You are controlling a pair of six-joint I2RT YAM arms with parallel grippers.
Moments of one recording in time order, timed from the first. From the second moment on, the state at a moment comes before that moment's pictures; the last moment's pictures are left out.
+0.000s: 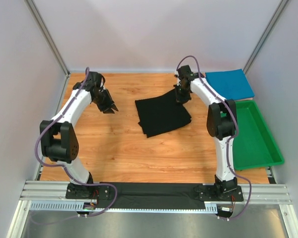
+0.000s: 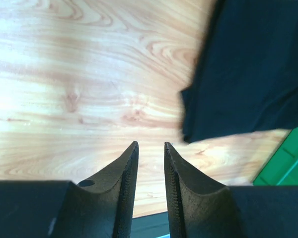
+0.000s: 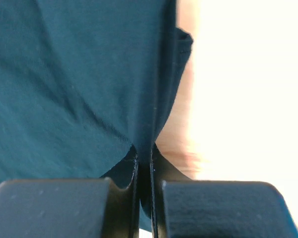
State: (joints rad) left arm -0.13 1.73 1.46 -0.87 0.25 -0.64; right arm 0.30 2.25 1.94 -0.88 -0.12 0.18
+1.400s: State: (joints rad) left arm -0.31 1.81 1.52 -1.12 0.24 -0.61; right arm -0.16 2.29 2.62 -0.94 0.29 -0.40
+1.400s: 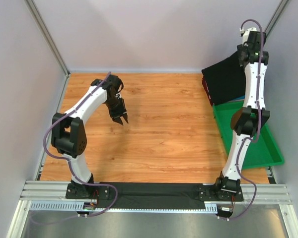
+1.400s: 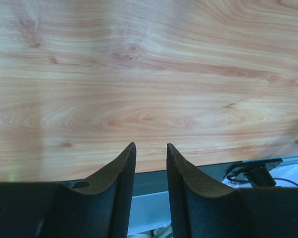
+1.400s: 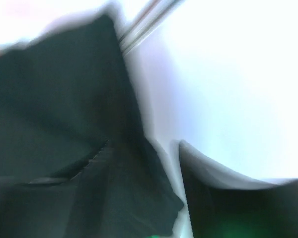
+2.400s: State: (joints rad) left arm -0.33 1.61 1.65 -0.81 0.43 -0.59; right arm 0.07 1.61 2.02 -0.91 0.17 0.35
